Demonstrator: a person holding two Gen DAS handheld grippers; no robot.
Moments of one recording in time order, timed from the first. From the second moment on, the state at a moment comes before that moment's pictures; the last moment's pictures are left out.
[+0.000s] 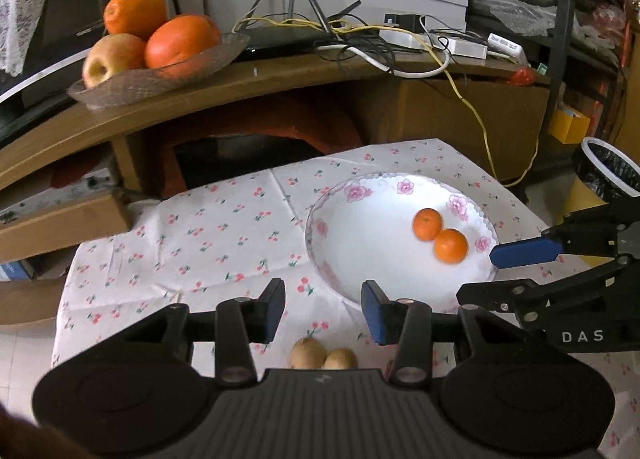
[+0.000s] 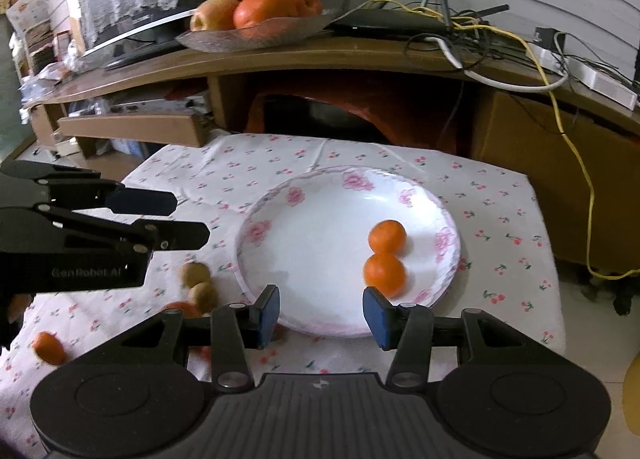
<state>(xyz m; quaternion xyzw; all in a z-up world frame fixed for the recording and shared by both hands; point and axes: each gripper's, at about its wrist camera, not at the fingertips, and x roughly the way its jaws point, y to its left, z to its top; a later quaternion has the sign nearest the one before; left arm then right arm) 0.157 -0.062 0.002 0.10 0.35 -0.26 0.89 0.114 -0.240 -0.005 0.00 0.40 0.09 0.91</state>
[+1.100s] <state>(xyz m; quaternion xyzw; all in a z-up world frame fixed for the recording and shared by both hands) 0.119 -0.021 -0.018 0.10 0.39 -0.29 0.87 0.119 -0.222 -0.043 0.11 0.44 0.07 0.89</state>
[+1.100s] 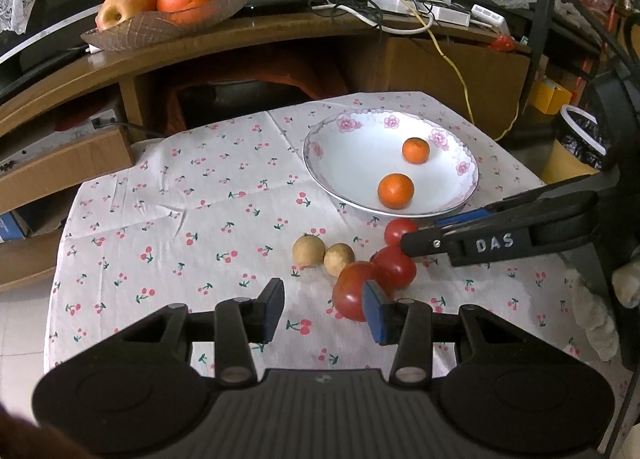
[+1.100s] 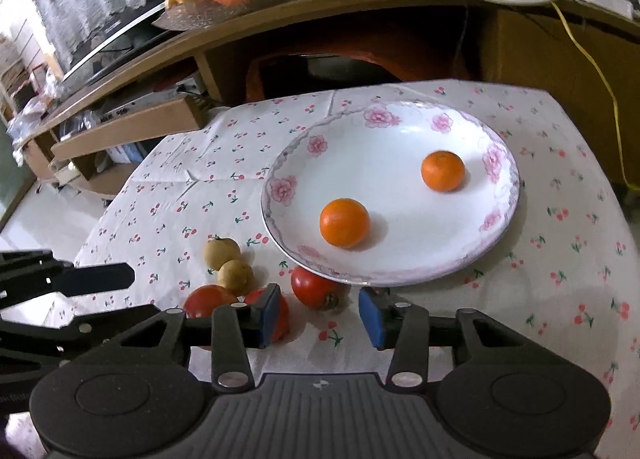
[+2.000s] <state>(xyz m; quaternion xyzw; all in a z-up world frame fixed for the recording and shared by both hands) 0.116 -0.049 -0.049 0.16 0.36 -0.32 0.86 0.133 -0.213 -0.051 0.12 0.45 0.07 0.88</state>
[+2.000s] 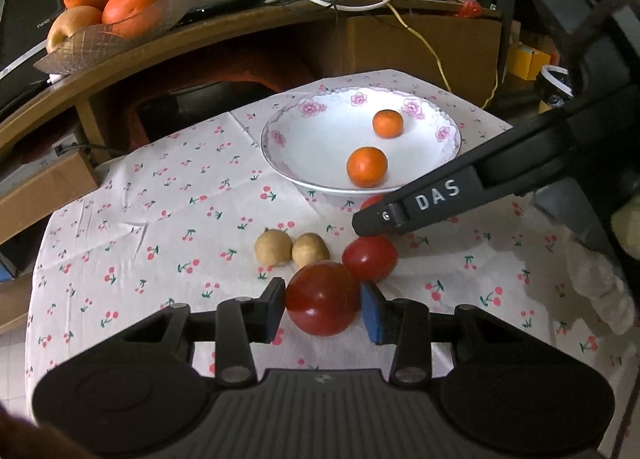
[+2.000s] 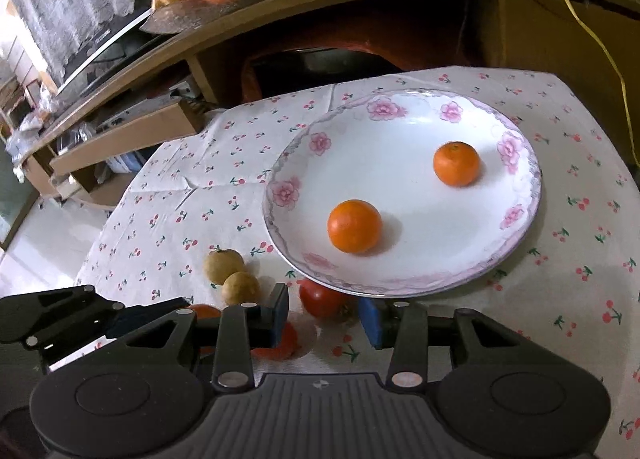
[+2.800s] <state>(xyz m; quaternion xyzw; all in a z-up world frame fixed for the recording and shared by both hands) 0.112 -0.039 -0.054 0.15 0.37 -0.32 0.86 0.082 -0.215 -0.042 0.02 0.47 0.03 0.88</state>
